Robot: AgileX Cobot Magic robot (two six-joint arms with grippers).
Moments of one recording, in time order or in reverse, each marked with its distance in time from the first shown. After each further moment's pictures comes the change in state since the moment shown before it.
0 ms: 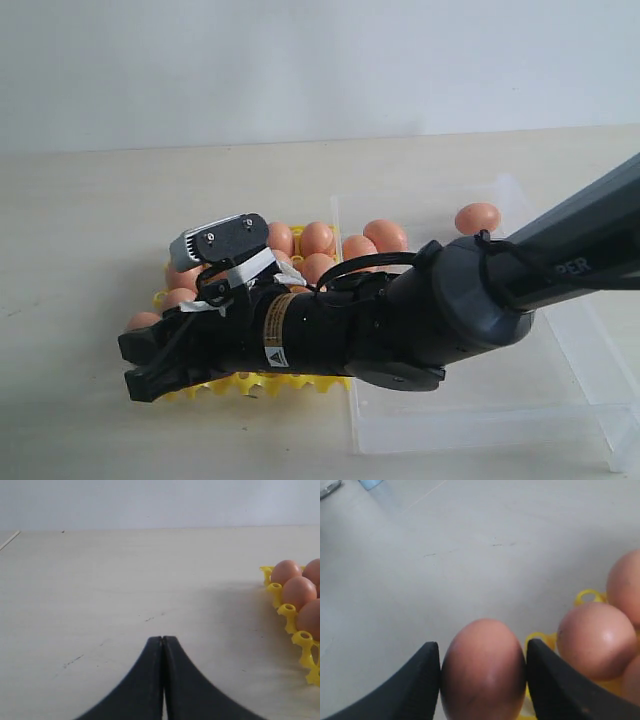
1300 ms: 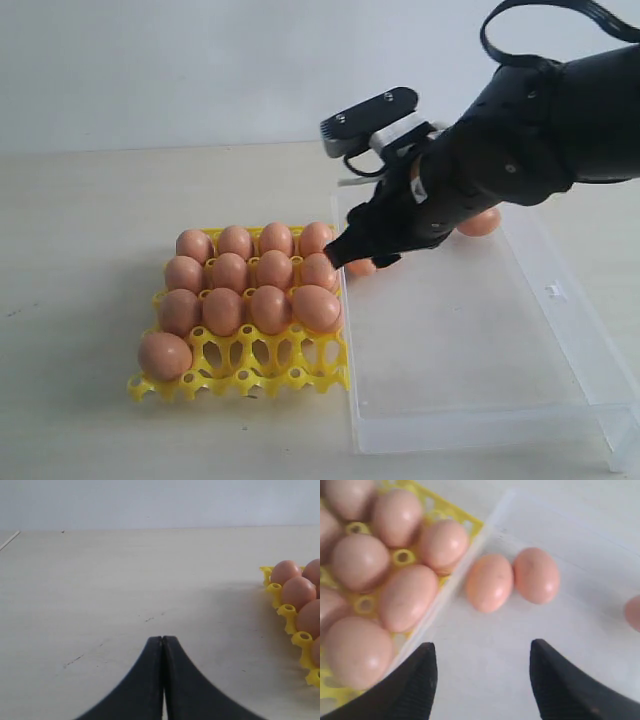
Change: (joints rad) left arm 0.000 0.000 0.000 0.000 0.000 0.000; right arm -0.235 -0.352 -0.109 0.177 1.118 -0.395
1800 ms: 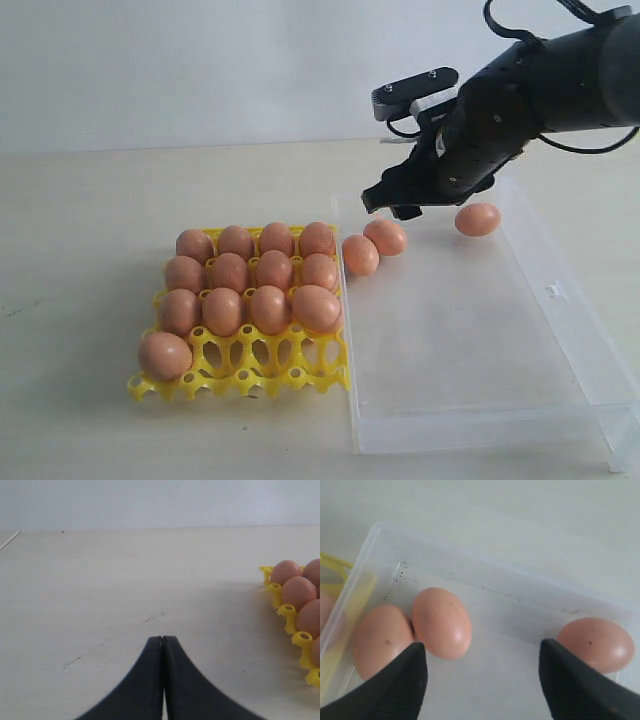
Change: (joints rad) left arm 0.000 0.000 0.000 0.000 0.000 0.000; right arm -0.184 0.215 -0.222 0.030 0.024 -0.035
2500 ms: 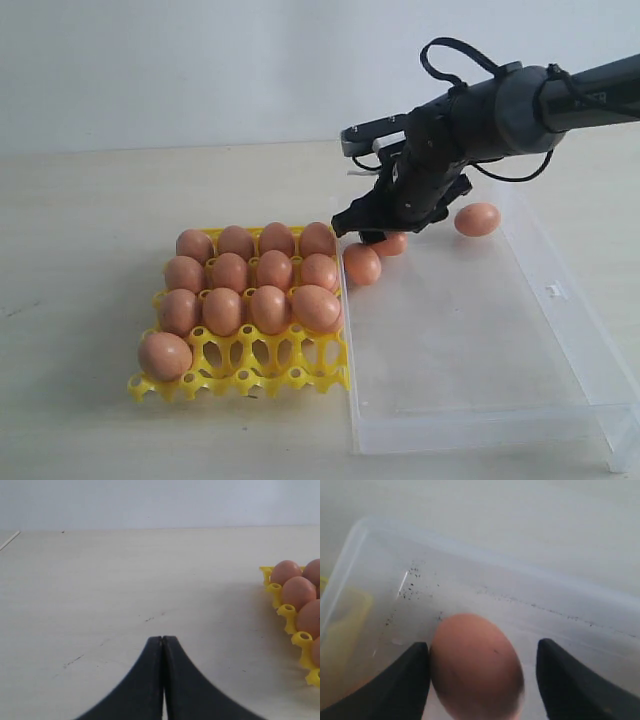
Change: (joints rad) left arm 0.000 0.000 0.000 0.000 0.000 0.000; right arm -0.001 0.261 -0.191 0.162 0.022 -0.107
